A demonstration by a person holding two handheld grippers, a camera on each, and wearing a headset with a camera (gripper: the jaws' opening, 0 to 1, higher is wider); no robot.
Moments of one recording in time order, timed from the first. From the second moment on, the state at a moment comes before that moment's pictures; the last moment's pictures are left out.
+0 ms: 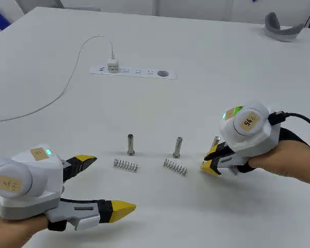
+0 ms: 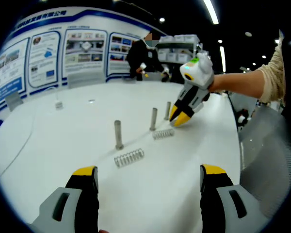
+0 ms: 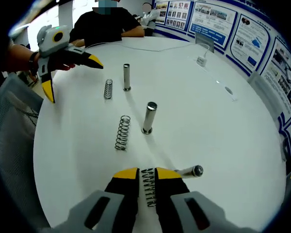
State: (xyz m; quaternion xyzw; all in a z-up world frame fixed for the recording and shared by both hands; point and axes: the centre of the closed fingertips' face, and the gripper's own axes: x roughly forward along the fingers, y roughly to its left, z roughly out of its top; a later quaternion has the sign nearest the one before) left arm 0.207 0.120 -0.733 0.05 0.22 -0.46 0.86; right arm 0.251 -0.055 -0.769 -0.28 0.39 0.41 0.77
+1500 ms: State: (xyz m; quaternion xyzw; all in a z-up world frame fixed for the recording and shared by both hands) left arm 0.195 0.092 -0.711 0.06 0.19 -0.50 0.85; right arm 0.244 -0.060 -0.730 -0.21 0.36 0.39 0.82
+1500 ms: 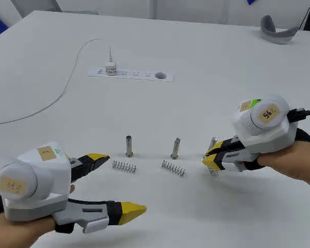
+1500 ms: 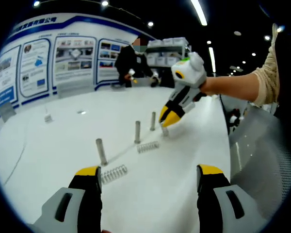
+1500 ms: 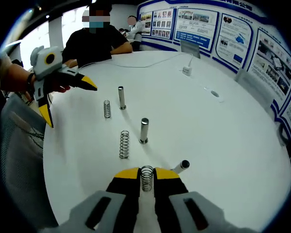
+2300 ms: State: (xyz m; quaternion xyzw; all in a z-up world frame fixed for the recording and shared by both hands) left arm 0.195 0.046 -0.706 0.05 0.17 -0.54 0.82; right arm 0.231 -0.026 -0.702 -0.17 0.33 0.42 0.83
